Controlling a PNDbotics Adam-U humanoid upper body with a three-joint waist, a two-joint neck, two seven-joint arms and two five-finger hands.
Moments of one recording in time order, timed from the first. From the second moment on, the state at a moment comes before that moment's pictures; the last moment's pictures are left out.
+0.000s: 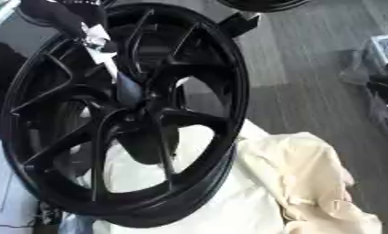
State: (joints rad) left arm -1.23 0.59 -0.65 -1.30 -0.44 0.37 -0.87; right arm -0.03 -0.44 -0.28 -1.72 -0.28 -0.04 0.05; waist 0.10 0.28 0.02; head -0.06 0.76
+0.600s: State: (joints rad) left arm -1.22 0.62 -0.68 -1.34 -0.42 0.37 -0.87; right arm -0.03 -0.44 -0.28 -1.72 -0.28 -0.03 0.05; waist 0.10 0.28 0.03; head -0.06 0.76
